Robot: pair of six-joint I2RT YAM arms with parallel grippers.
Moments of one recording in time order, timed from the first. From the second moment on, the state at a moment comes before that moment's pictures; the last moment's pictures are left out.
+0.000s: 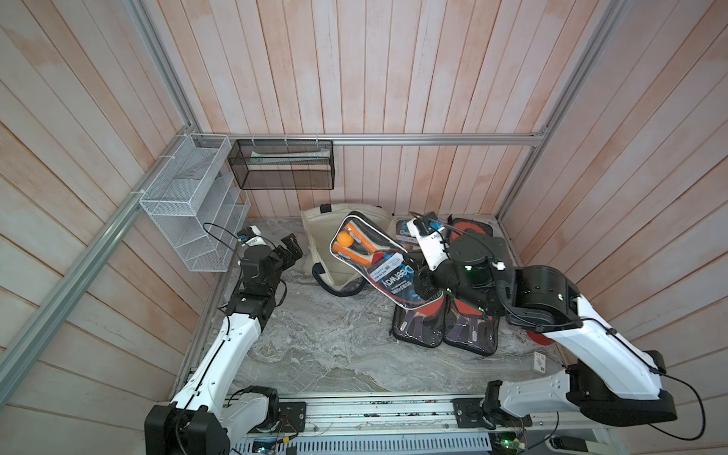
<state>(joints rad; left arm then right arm) -0.12 1.09 0.85 -0.02 -0.13 -0.59 1.18 1.29 1.80 -1.01 0.43 0.21</state>
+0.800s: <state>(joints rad) -0.06 1.03 0.85 -0.09 -0.15 -0.57 1.14 1.41 1.17 -0.53 -0.13 0.35</state>
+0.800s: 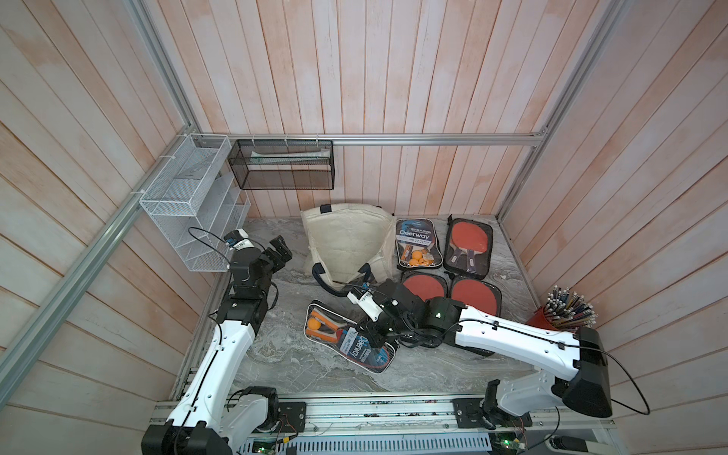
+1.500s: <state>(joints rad) -0.05 1.05 0.85 -0.07 -0.15 -0.57 1.03 1.59 1.08 -0.29 -0.21 0.38</state>
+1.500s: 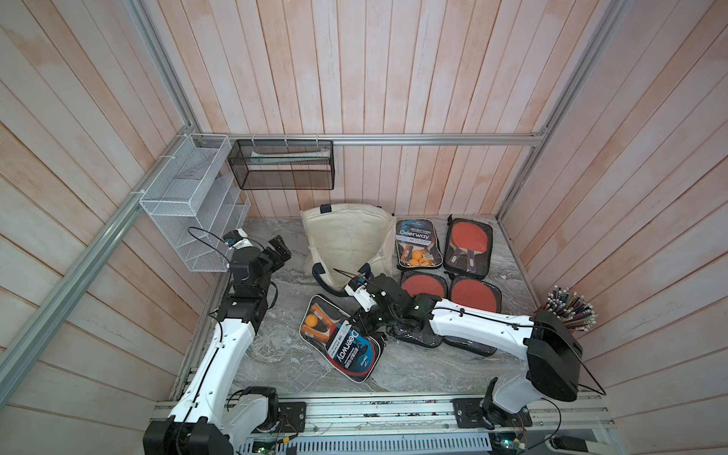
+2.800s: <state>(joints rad) -0.05 1.07 0.82 -0.03 -0.14 -0.57 0.92 1.57 1.07 -0.33 0.14 0.27</state>
